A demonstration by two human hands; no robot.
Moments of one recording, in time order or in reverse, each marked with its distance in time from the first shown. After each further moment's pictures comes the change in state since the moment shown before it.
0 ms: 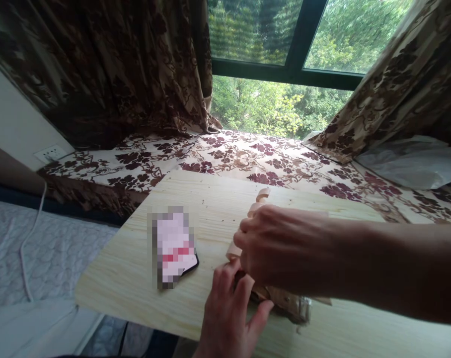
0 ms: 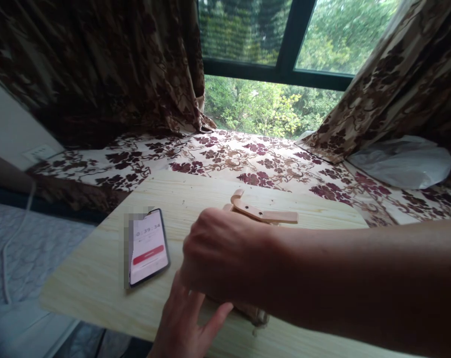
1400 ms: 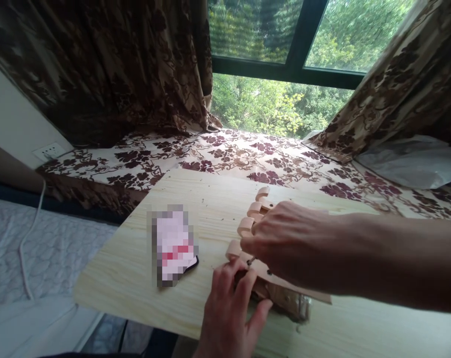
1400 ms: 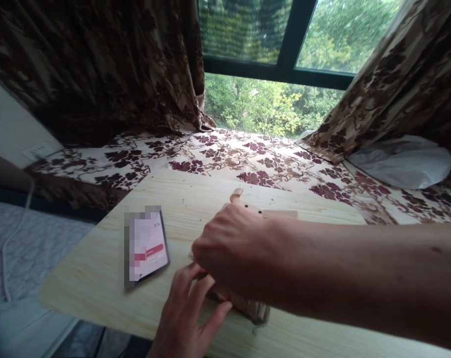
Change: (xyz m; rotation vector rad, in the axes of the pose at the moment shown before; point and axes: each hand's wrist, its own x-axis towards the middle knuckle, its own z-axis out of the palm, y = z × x) left_hand -0.002 0.001 -0.003 -0.025 -0.061 -0.011; right_hand -0.002 0.004 -0.009 0.201 -0.205 0.234
